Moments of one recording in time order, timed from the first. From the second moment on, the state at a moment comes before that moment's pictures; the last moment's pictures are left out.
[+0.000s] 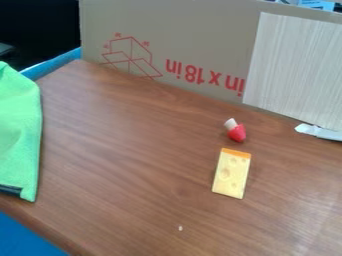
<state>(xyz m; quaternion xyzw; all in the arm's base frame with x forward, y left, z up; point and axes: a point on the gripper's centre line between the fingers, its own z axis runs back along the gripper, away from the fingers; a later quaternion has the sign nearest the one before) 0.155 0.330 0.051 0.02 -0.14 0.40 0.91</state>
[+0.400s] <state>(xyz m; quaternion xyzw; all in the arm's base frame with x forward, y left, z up) 0.156 0.329 0.051 0.02 -0.14 0.40 0.91</state>
